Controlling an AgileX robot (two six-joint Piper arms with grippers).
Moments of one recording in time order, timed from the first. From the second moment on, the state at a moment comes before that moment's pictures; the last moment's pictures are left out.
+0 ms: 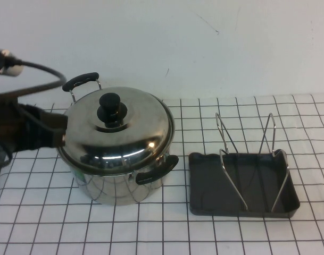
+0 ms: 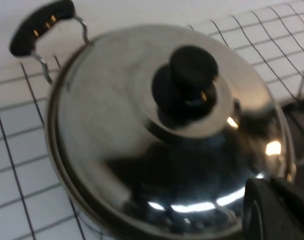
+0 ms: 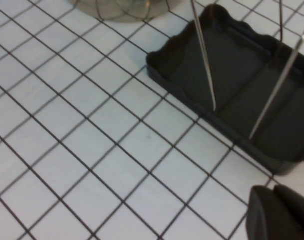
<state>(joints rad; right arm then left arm) -0.08 0.65 -0.39 0.82 0.86 -1.18 -0.07 1.11 -0.89 -0.76 0.65 0.66</state>
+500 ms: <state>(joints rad) -0.08 0.64 -0.38 0.96 0.81 -1.32 -0.07 1.38 -0.93 -1.46 0.52 1.54</state>
